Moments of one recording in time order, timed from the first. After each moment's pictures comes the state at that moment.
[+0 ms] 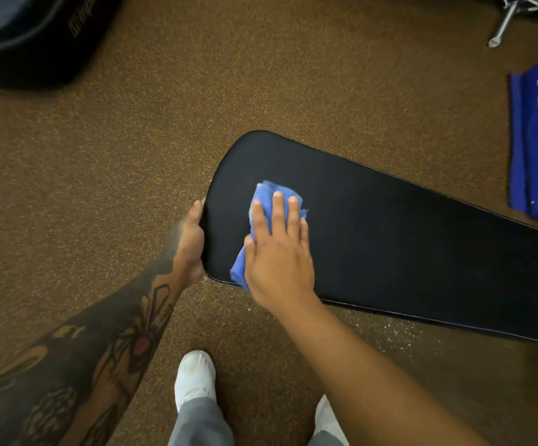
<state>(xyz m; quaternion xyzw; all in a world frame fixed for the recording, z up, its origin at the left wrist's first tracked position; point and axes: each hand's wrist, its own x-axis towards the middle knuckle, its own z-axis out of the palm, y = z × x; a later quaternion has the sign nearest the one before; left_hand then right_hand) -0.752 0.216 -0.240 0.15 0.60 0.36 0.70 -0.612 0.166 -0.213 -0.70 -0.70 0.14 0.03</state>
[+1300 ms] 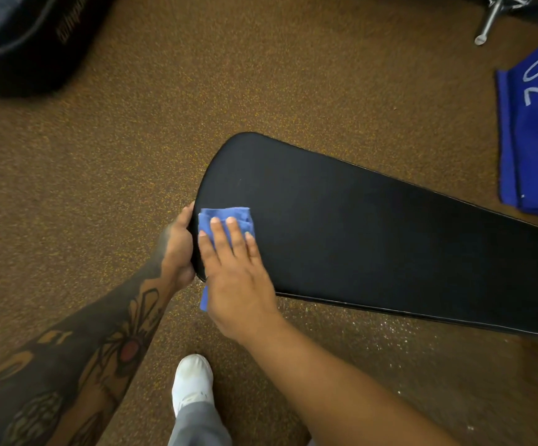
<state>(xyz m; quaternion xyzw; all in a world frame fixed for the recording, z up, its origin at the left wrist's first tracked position) -0.749 0.212 -0.230 0.12 0.60 0.36 0.70 -0.646 0.139 -0.209 -0.58 -0.80 0.16 0.04</state>
